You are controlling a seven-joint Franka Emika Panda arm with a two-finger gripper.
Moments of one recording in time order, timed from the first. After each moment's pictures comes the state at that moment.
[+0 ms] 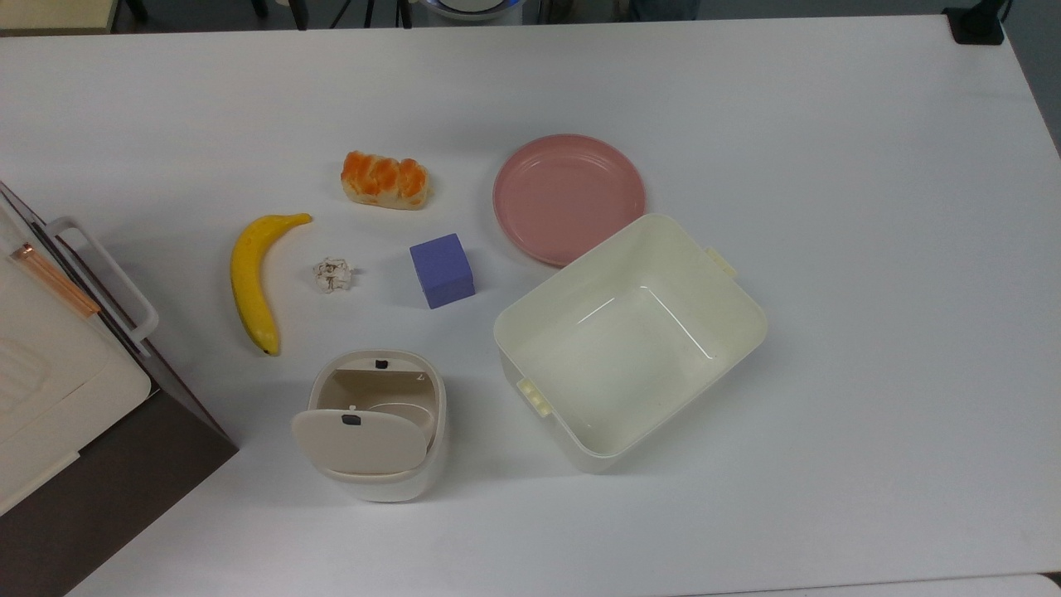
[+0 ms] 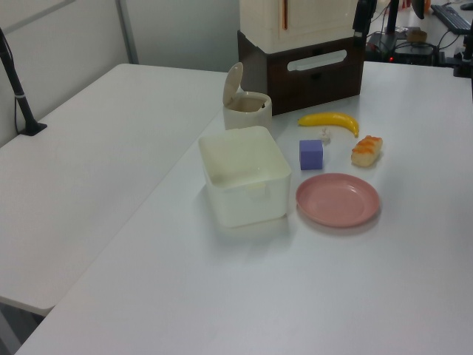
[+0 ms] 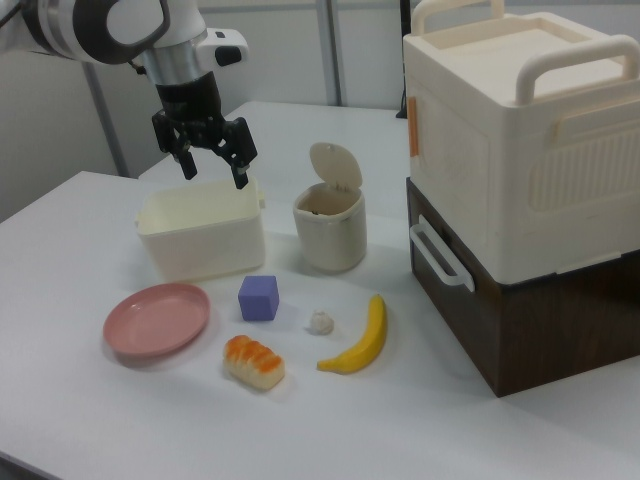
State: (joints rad) arm -0.18 -0.06 0.06 -1.67 0.02 1.71 -0.15
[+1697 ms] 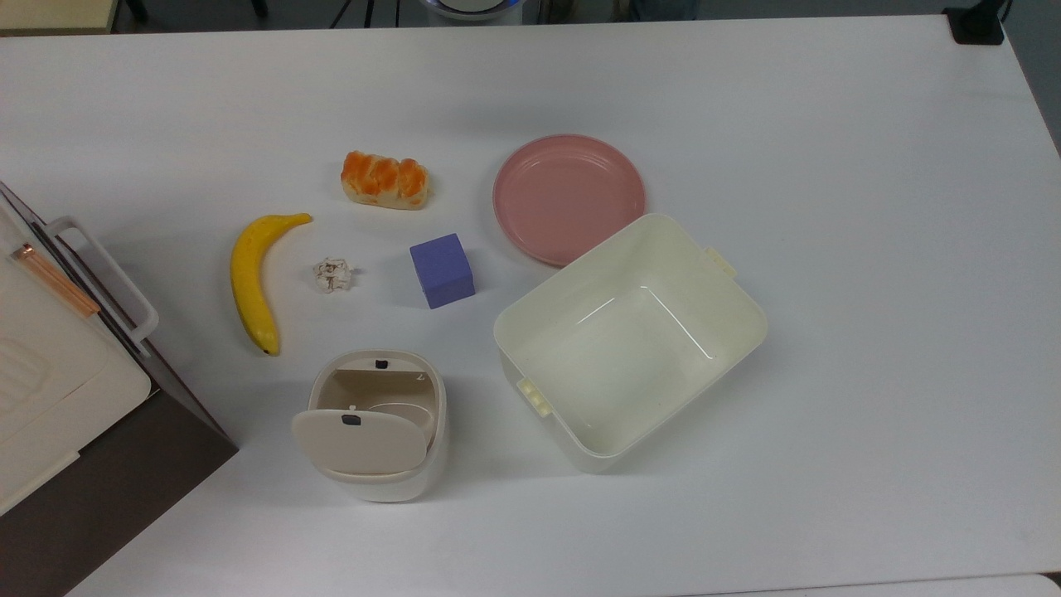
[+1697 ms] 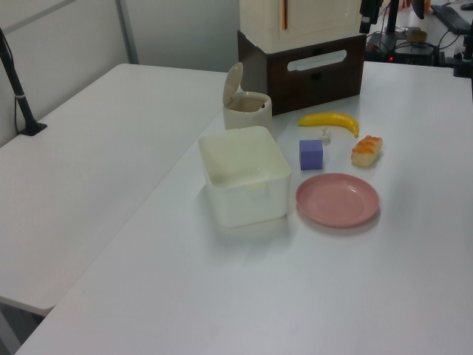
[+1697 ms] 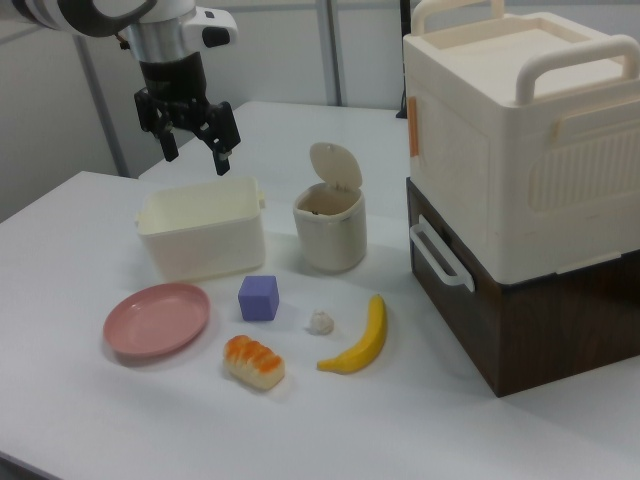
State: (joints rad) arm -0.18 -0.07 0.05 -1.59 0.08 1.59 -0.13
